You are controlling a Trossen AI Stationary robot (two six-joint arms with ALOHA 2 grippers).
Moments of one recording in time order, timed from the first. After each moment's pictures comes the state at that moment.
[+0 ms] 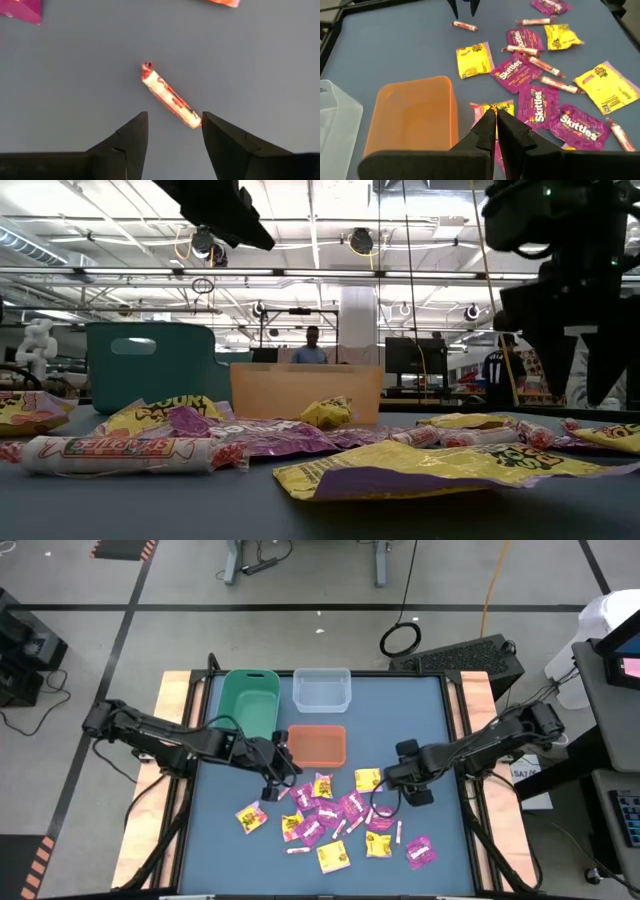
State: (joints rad) left arm -0.18 1.32 0.95 -0.29 -0.09 0.07; right arm 0.25 1.42 0.77 -0.94 0.15 0.05
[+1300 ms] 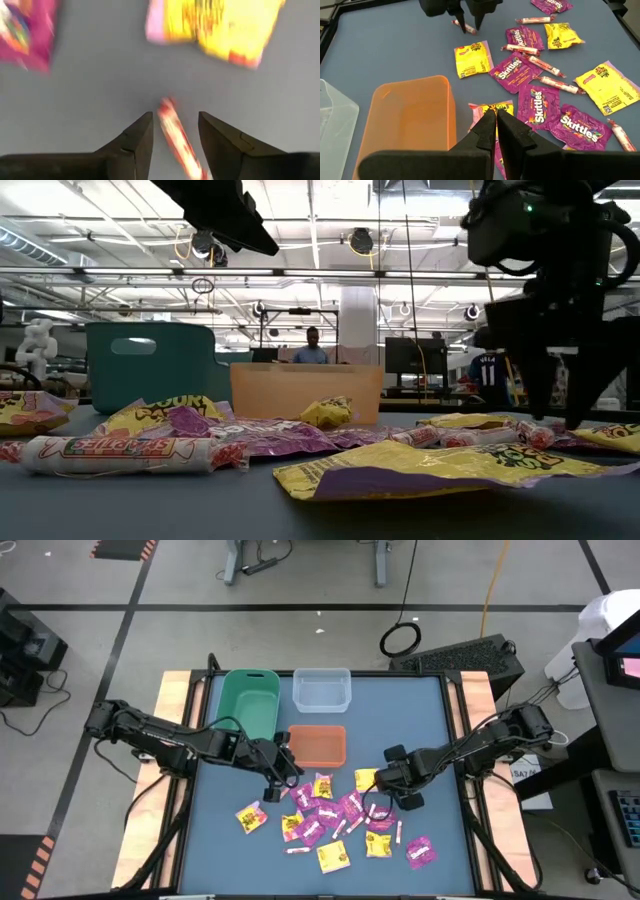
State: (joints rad) left arm -0.18 1.34 0.95 -0.28 -0.09 0.06; right arm 0.25 1.52 0.76 -0.74 0.13 -0.05
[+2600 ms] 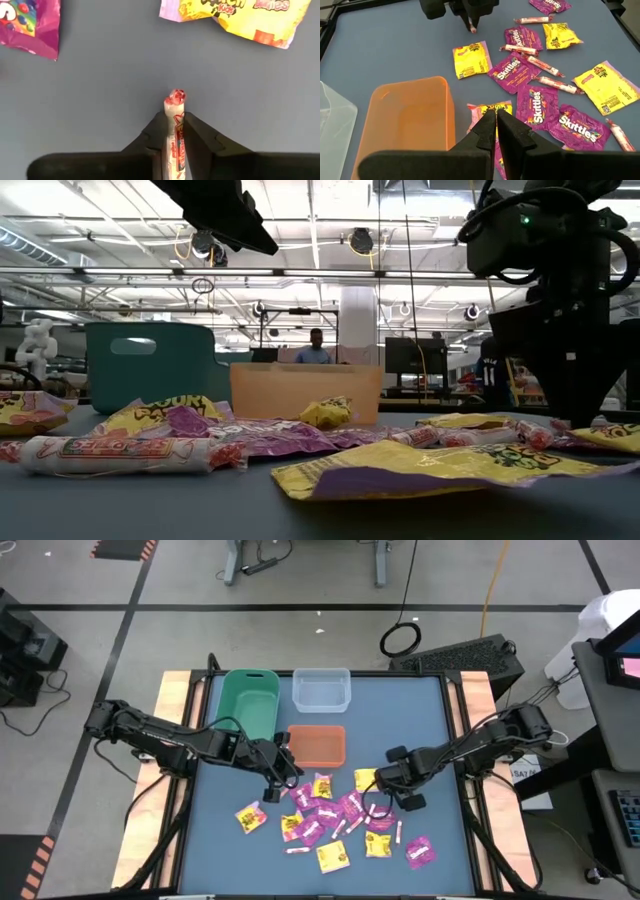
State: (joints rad) left arm -0.18 1.34 0.95 -0.28 -0.08 0.06; right arm 0.22 1.53 0.75 -0.73 0.07 -0.02
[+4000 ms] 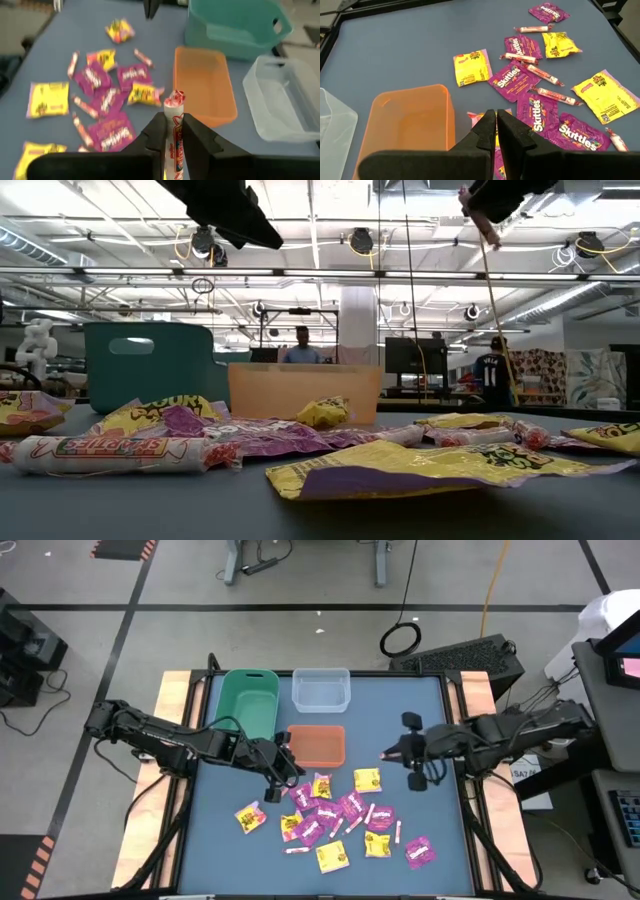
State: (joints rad) left arm -0.18 1.34 0.95 -0.24 -0.08 0.06; right arm 0.22 0.95 0.91 -0.56 0.21 0.06
